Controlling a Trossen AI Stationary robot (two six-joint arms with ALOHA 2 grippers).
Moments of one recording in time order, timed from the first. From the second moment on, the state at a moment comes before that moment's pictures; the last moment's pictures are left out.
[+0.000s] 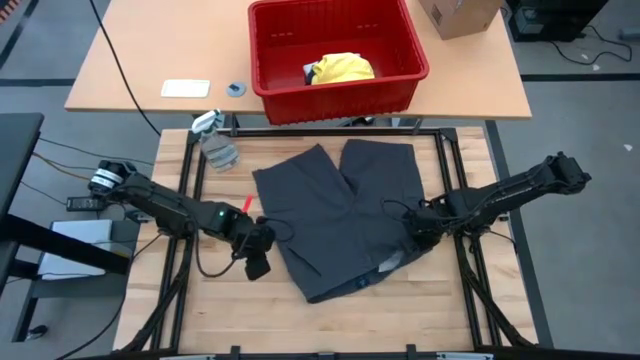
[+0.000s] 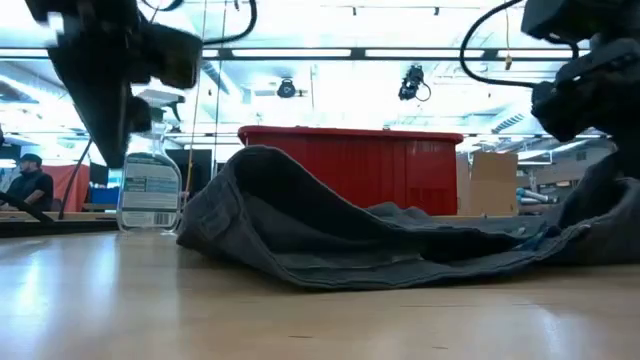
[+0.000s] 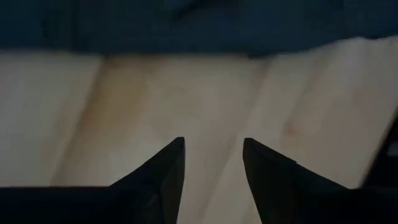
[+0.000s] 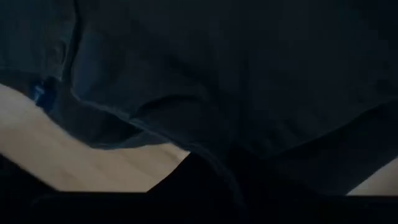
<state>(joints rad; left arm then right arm) -0.29 1.36 0.88 -0.71 0.07 -0.75 0.22 1.06 0.61 -0.84 -0.26 1.35</state>
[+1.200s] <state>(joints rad) -0.13 1.34 0.59 -0.39 0.36 -0.47 0.63 1.12 0.72 -0.33 -0.14 1.99</state>
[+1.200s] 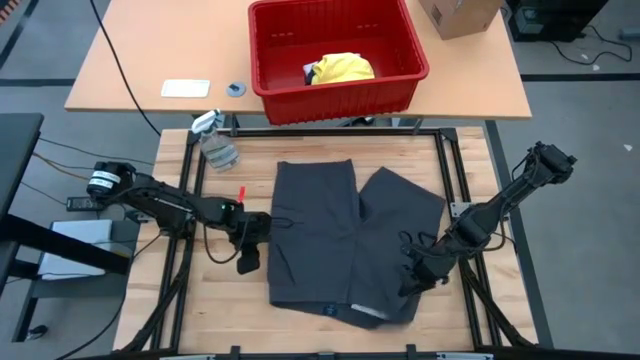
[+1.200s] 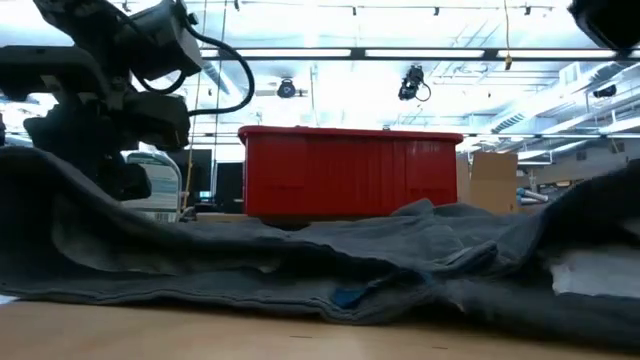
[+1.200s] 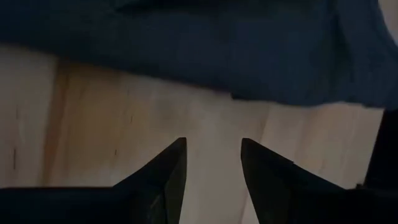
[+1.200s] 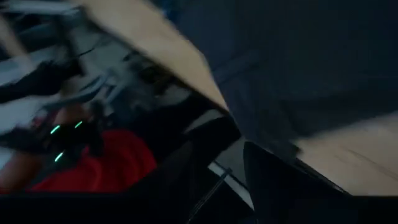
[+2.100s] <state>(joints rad) -0.02 1.50 0.59 -0.18 0.08 -0.56 0.42 1.61 0.73 -0.32 0.12 1.47</state>
